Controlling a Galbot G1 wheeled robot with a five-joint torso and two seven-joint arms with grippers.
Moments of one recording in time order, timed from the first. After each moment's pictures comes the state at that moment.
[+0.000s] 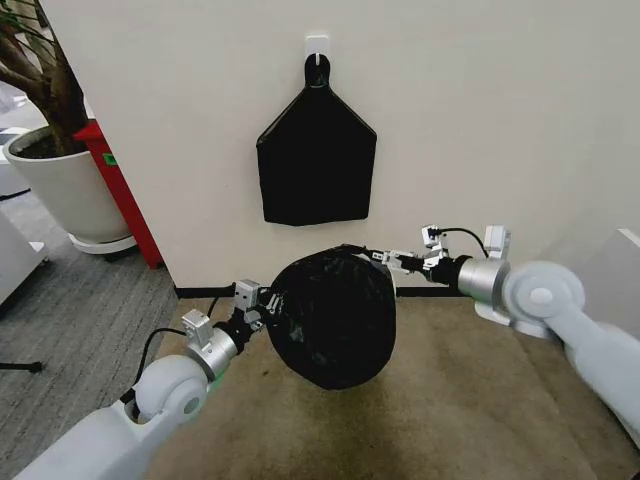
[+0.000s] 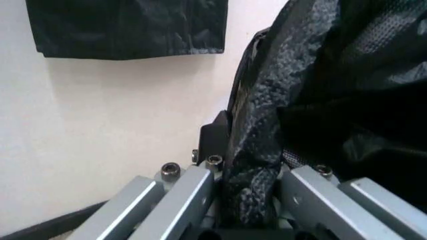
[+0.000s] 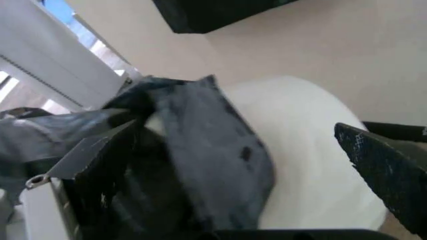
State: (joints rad) left arm 1.12 -0.78 -0.10 -2.04 -0.82 0.05 -0.01; right arm -0.77 0.70 0.16 1.98 1.56 -0.63 0.20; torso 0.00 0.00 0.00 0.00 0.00
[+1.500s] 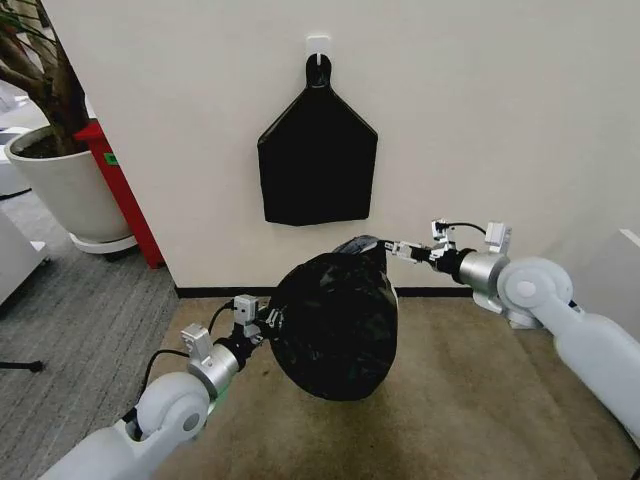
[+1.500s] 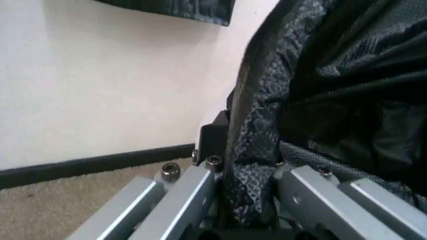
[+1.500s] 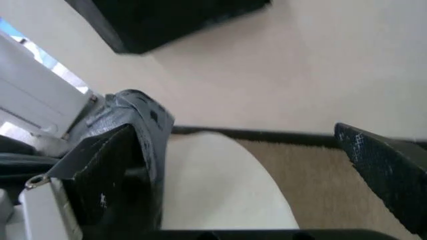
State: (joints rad) left arm 1.20 -0.79 -0.11 -2.07 -0.94 0.07 -0.06; right arm -0.74 0.71 0.12 1.84 1.49 -0.57 0.17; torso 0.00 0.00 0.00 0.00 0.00
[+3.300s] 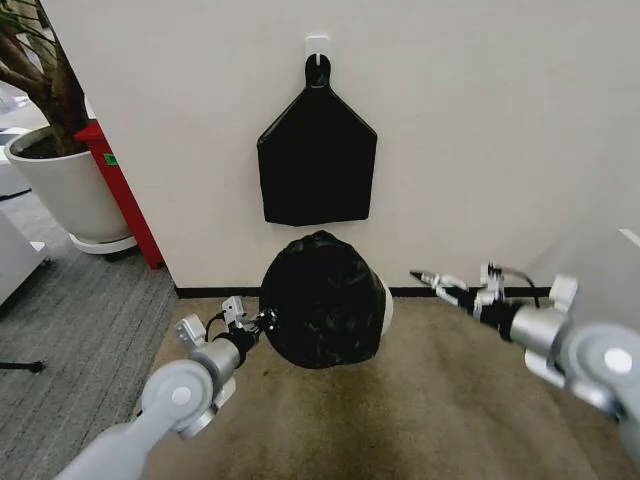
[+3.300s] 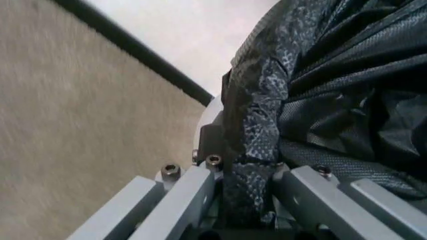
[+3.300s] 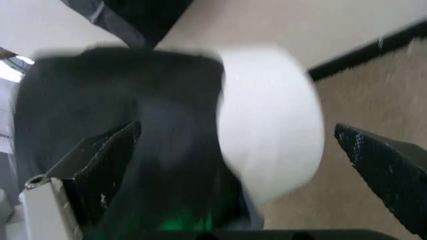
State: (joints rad) left arm 1.11 -0.87 -0.14 -2.08 -1.74 0.16 -0.55; right arm -1.43 0.96 0.72 2.20 1.65 -0.65 0.25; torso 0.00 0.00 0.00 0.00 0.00
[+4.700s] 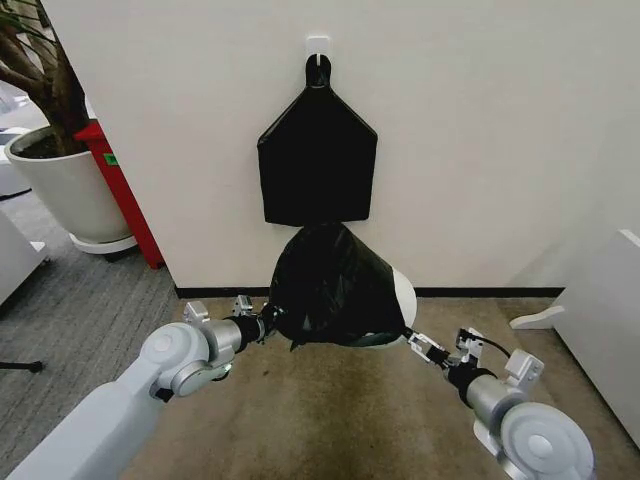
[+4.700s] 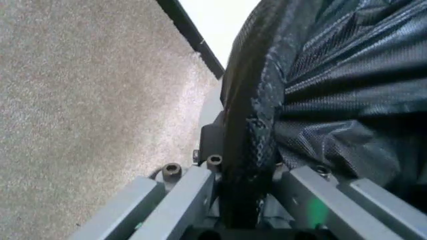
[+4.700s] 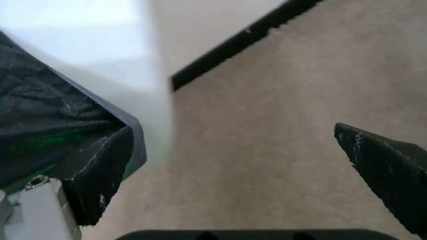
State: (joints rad) left arm 1.01 -0.87 -0.16 -2.01 -2.17 0.25 -0.65; right arm -1.52 1.19 0.56 2.17 1.16 -0.52 0.46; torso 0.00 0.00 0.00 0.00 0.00
